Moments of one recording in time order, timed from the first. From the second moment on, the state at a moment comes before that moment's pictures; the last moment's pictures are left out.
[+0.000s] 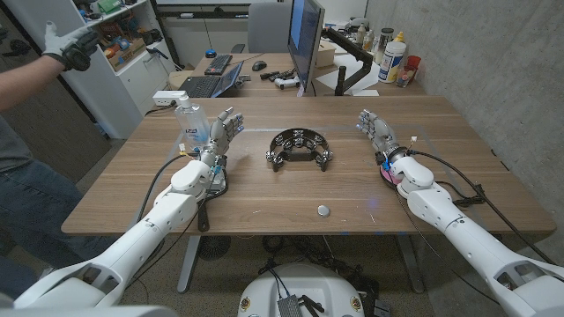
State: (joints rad) left arm 0.84 0.53 0.39 -1.31 -0.61 -0.27 0.00; left_hand 0.02 -0.17 0.61 -0.10 0.44 0.20 0.08 0.20 0.18 0.22 -0.01 0.20 0.19 0.14 -0.02 0.19 0.18 0.07 -0.03 0.41 0.17; right arm -0.83 -0.51 -0.38 -1.32 0.64 0.26 0.02; right_hand 0.29 0.07 0.46 -0.06 0.29 0.15 0.12 0.19 0.18 0.16 0.11 0.21 0.18 0.08 0.03 0.19 0.18 0.08 -0.04 0.51 0.17
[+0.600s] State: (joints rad) left arm 0.84 0.54 0.39 -1.32 -0.60 -0.26 0.00; left_hand 0.02 -0.17 0.60 -0.11 0.44 0.21 0.08 0.20 0.18 0.23 -0.01 0.20 0.19 0.14 -0.02 0.19 0.18 0.07 -0.03 0.40 0.17; right arm -0.82 -0.53 -0.39 -1.32 0.64 0.25 0.04; right_hand 0.30 0.08 0.45 -0.06 0.29 0.16 0.11 0.19 0.18 0.16 0.11 0.21 0.18 0.09 0.03 0.19 0.18 0.09 -0.04 0.51 0.17
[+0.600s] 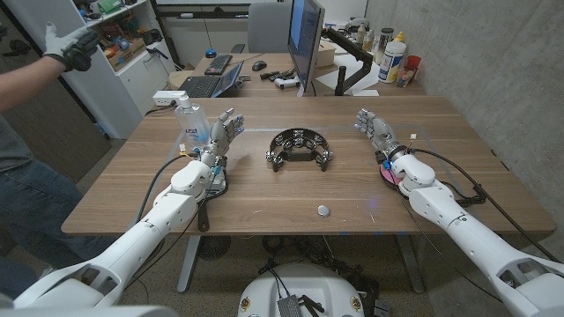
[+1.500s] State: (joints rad) left arm 0.83 0.54 0.41 -1.32 -0.58 -0.26 0.00; left_hand 0.02 -0.17 0.59 -0.11 0.45 0.22 0.08 0.20 0.18 0.23 -0.01 0.20 0.19 0.14 -0.02 0.19 0.18 0.07 -0.03 0.39 0.17; right arm -0.84 -0.58 -0.38 -1.38 0.63 0.23 0.05; right_hand 0.30 0.08 0.45 -0.06 0.31 0.16 0.11 0.19 0.18 0.18 0.10 0.21 0.18 0.12 0.02 0.20 0.18 0.12 -0.04 0.51 0.17
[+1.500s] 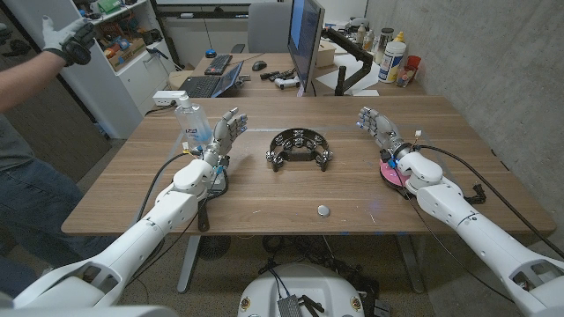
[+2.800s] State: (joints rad) left arm 0.84 0.55 0.42 -1.34 -0.54 -0.25 0.02; left_hand 0.02 -0.17 0.57 -0.11 0.46 0.23 0.08 0.20 0.18 0.22 -0.01 0.20 0.19 0.14 -0.02 0.19 0.18 0.08 -0.04 0.37 0.17; right arm -0.91 -0.71 -0.33 -1.53 0.59 0.19 0.02; right_hand 0.30 0.08 0.44 -0.08 0.33 0.16 0.10 0.19 0.18 0.21 0.09 0.22 0.18 0.17 0.02 0.20 0.18 0.17 -0.04 0.50 0.17
